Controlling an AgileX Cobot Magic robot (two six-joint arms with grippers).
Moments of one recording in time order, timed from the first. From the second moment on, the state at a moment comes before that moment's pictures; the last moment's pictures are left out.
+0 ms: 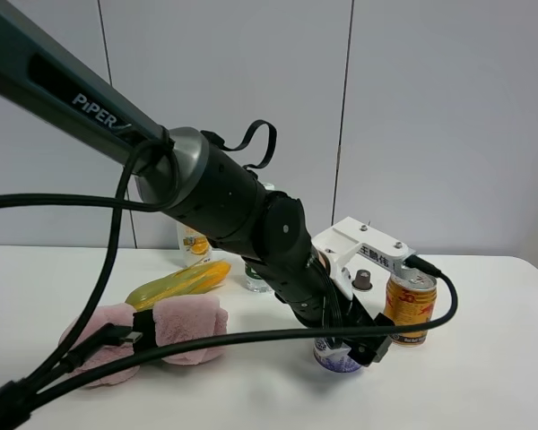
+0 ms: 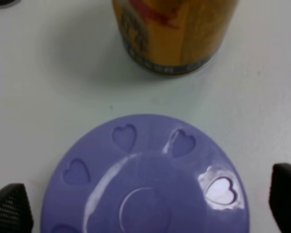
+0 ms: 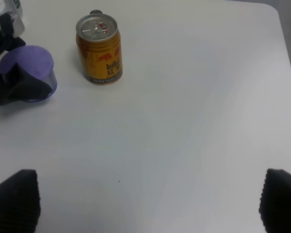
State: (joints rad) left arm -0.84 2.25 -1.46 -0.16 0.12 0.28; right arm 0.07 0.02 -0.50 0.02 1.07 -0.09
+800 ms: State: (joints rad) left arm -0.84 2.31 -1.48 -0.16 0.08 0.28; right arm 0.07 0.02 -0.50 0.02 1.07 -0.09
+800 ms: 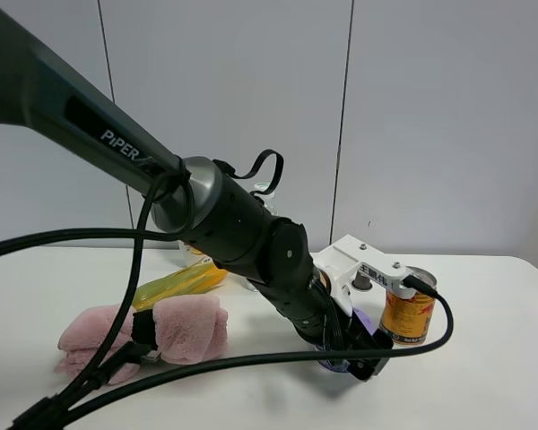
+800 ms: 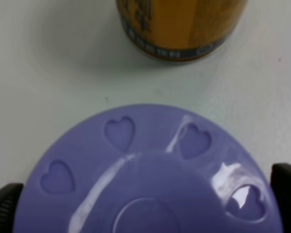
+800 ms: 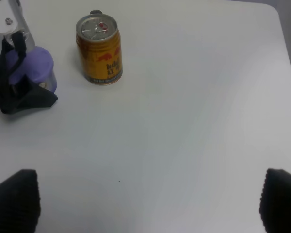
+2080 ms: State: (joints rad) left arm -0.74 1.88 -1.48 -0.11 0.49 0.16; right arm 0.07 0.02 -0.50 0.02 1.07 -0.09
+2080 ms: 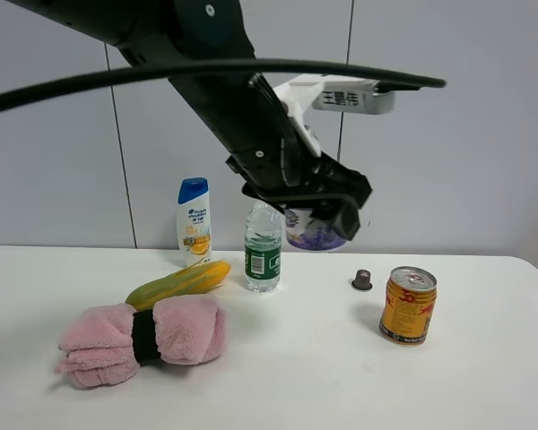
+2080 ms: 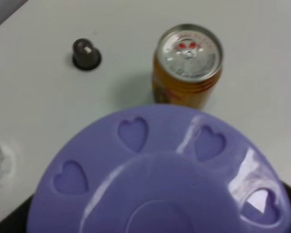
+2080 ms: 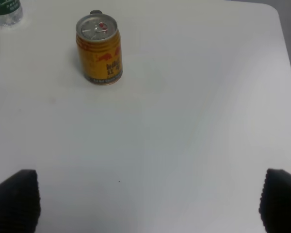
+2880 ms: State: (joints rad) left arm -0.27 1.80 -1.39 -0.06 0.57 0.16; right arm 0.07 0.02 -0.50 0.02 1.07 -0.09
